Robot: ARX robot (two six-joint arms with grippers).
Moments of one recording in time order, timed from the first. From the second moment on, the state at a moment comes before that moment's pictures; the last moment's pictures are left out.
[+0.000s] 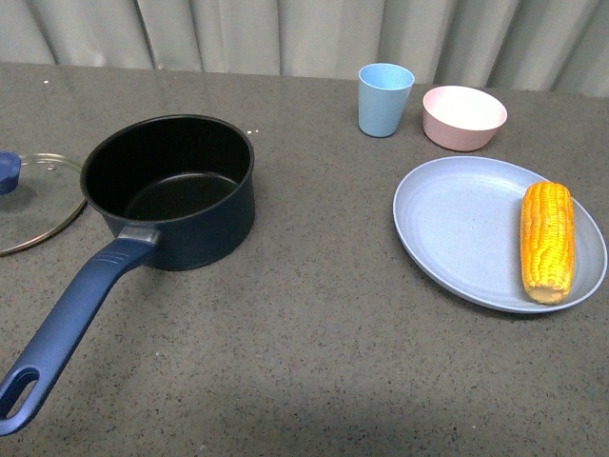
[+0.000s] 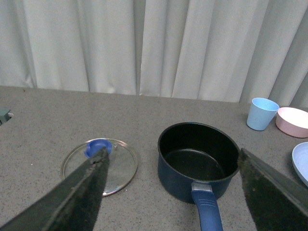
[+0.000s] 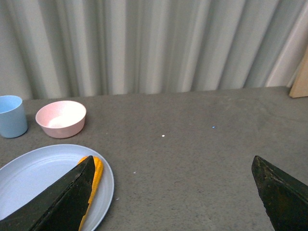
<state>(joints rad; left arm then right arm) 0.00 0.01 0.02 0.00 0.00 -0.01 -0.06 0.63 0.08 0.45 0.23 -0.07</state>
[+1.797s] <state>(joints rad) 0.00 0.01 0.02 0.00 0.00 0.00 0.04 2.08 1.01 0.04 -0.06 0.24</state>
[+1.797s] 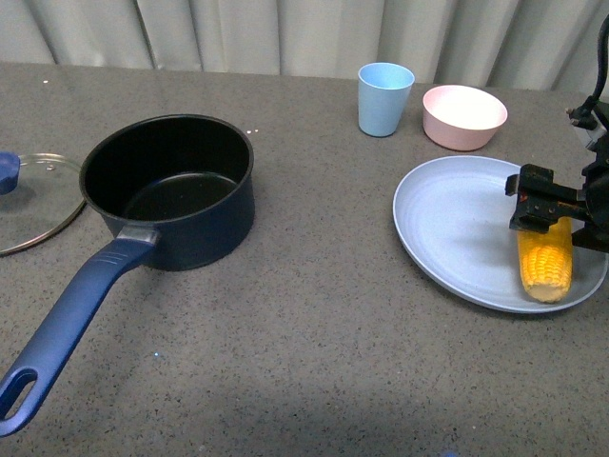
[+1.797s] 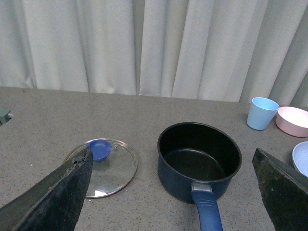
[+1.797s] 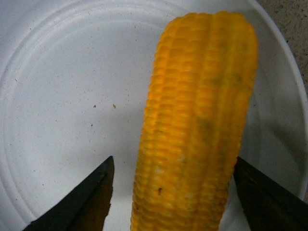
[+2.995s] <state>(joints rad) 0.00 0.00 0.02 0.00 0.00 0.00 0.42 2.19 1.62 -0.08 -0.53 0.39</state>
